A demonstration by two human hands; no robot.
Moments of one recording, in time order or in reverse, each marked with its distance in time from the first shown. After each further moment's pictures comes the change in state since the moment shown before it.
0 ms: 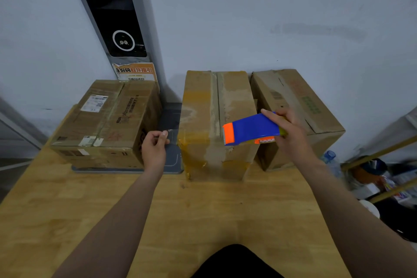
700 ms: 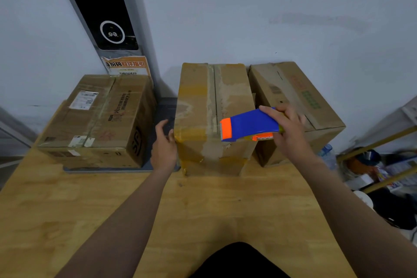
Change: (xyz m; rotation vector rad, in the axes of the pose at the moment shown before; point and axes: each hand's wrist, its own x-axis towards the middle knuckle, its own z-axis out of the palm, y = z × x) left_hand 0.005 -0.013 0.035 0.487 -0.094 0.079; right_hand 0.007 -0.004 0.004 -0.167 -0.012 0.070
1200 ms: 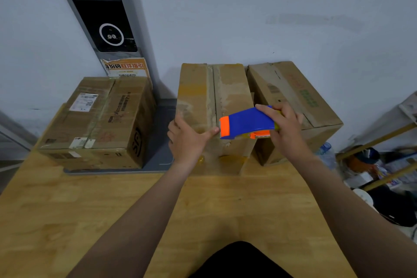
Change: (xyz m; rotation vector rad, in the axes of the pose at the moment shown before) left_hand -0.027 0.077 0.013 0.029 -0.064 0.013; right_hand 0.001 -0.005 0.002 -0.061 -0.006 0.024
